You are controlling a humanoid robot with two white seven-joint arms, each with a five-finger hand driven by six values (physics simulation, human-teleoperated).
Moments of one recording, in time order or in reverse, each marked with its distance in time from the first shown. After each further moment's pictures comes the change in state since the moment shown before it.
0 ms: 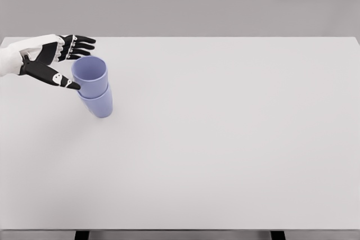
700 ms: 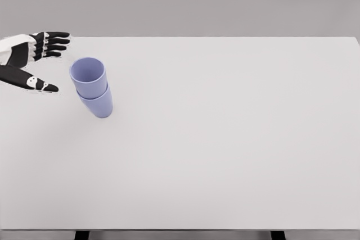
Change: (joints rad) left arm 0.278 0.031 0.323 -0.047 0.002 -0.072 -0.005; right arm 0.000 0.000 0.000 0.000 0.000 0.000 0.000
